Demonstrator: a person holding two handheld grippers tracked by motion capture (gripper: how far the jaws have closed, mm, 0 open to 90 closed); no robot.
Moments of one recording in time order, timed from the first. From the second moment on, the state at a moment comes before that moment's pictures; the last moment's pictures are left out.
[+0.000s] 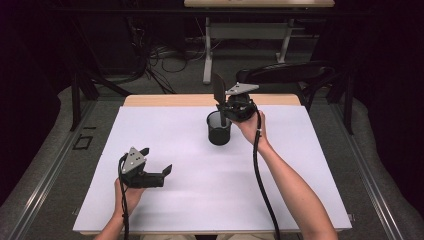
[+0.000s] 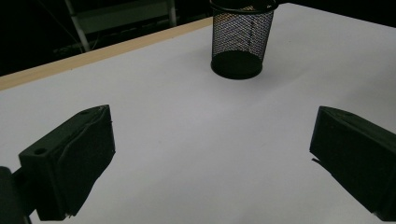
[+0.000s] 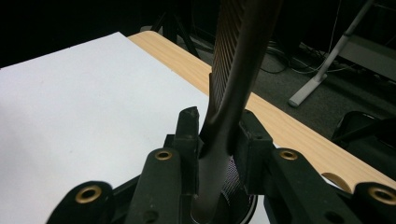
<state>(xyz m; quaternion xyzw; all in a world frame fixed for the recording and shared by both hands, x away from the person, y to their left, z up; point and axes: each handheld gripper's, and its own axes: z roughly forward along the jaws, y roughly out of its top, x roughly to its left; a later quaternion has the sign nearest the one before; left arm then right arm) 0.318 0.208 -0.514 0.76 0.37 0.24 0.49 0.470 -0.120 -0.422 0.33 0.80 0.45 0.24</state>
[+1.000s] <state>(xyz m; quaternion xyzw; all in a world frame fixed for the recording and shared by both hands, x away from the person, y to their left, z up) 0.318 0.207 -0.514 0.76 0.37 0.24 0.48 0.476 -0.116 -0.445 0.34 0.81 0.42 0.23</state>
